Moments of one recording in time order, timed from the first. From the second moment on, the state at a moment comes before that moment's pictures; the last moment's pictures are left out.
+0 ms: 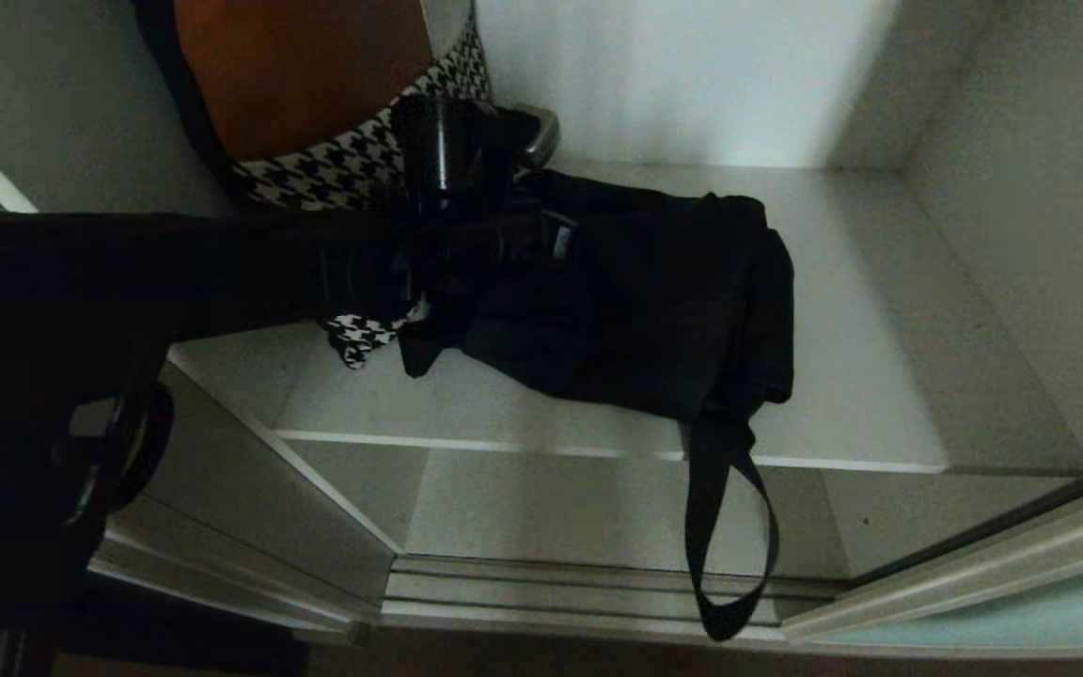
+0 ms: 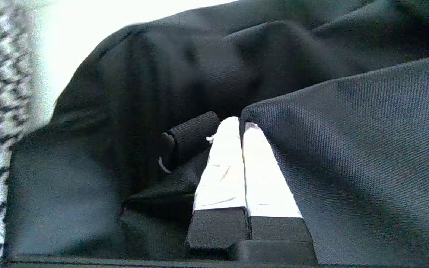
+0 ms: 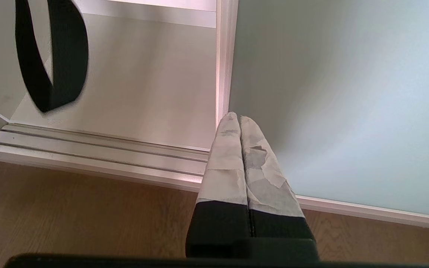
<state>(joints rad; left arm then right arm) -0.50 2.17 -1.97 -0.16 -0.04 0.21 0.01 0.00 0.00 0.00 0.01 0.00</state>
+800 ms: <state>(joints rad) -0.44 2.30 -1.98 -0.46 0.13 0.06 0.01 0.00 0.00 0.00 0.01 0.00</state>
